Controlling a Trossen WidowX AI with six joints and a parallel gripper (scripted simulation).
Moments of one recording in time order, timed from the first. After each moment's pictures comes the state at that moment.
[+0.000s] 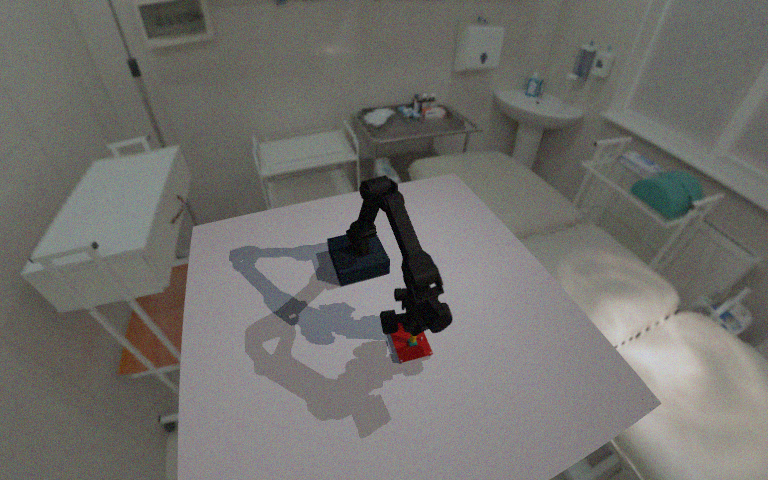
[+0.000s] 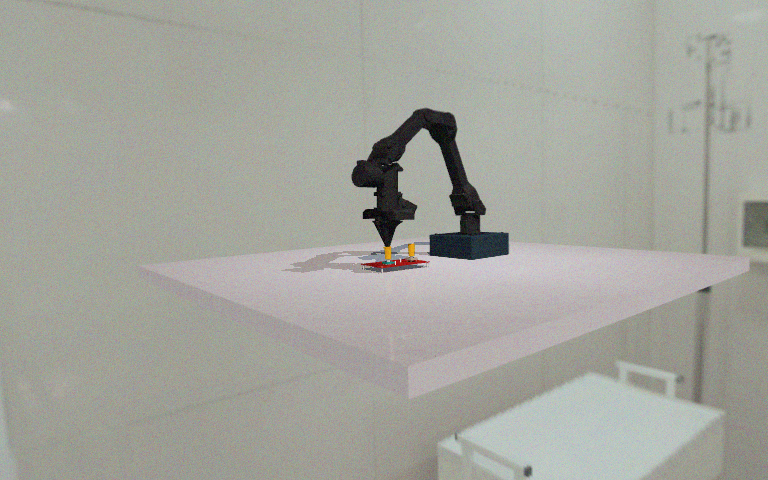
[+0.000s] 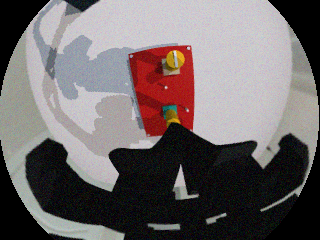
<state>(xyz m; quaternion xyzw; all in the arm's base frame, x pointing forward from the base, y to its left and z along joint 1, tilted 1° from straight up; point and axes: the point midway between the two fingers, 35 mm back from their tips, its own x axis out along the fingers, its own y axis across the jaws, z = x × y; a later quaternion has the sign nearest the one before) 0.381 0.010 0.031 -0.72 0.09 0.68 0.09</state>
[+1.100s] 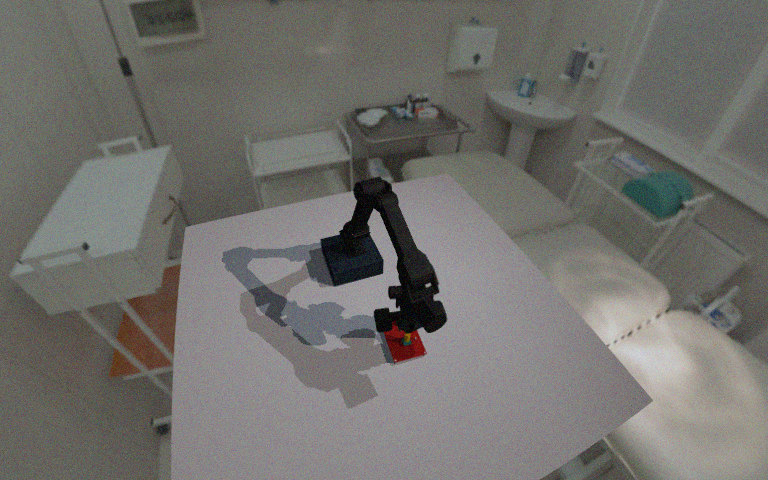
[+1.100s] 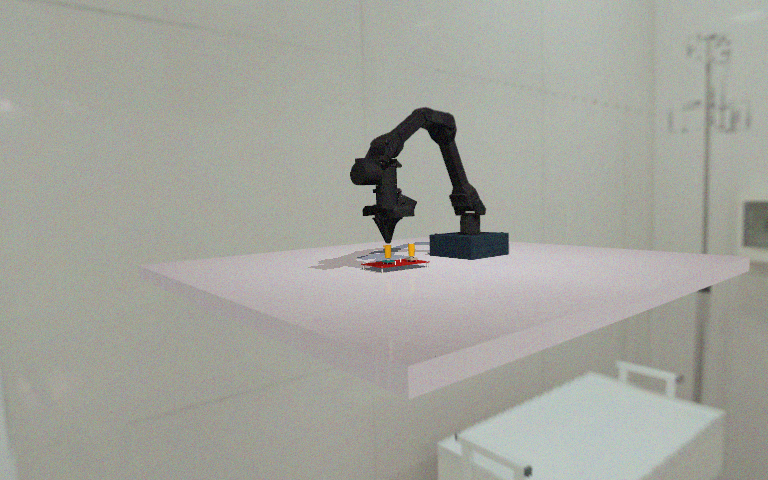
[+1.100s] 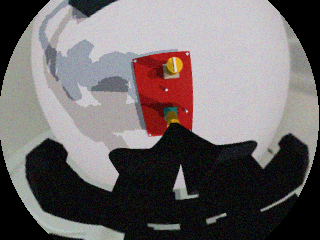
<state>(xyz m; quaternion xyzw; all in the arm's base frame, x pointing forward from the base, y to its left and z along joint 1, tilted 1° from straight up) 0.380 0.010 0.045 -0.71 0.10 0.69 0.09</state>
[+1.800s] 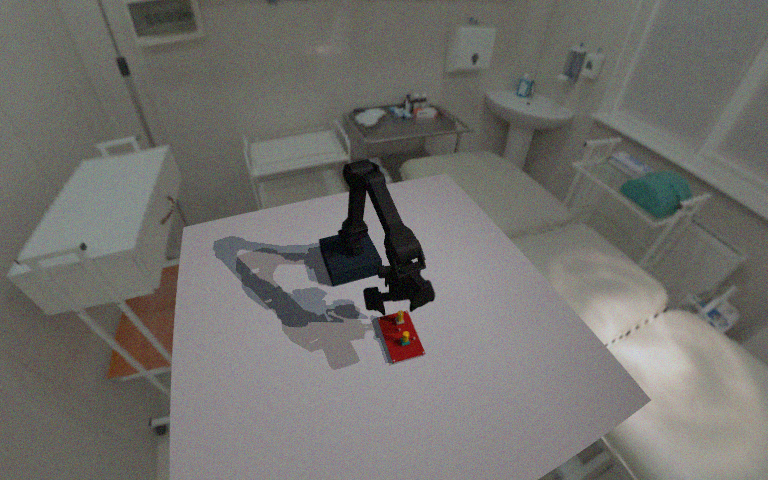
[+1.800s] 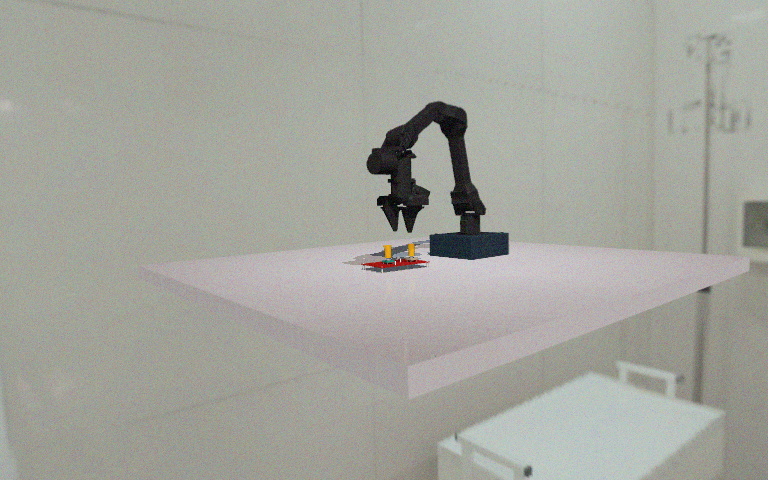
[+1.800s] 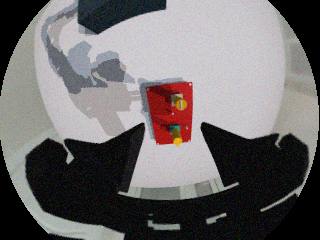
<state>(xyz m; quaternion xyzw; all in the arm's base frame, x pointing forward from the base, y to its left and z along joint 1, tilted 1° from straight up) 0.323 0.009 0.070 -0.71 0.09 0.69 0.09</state>
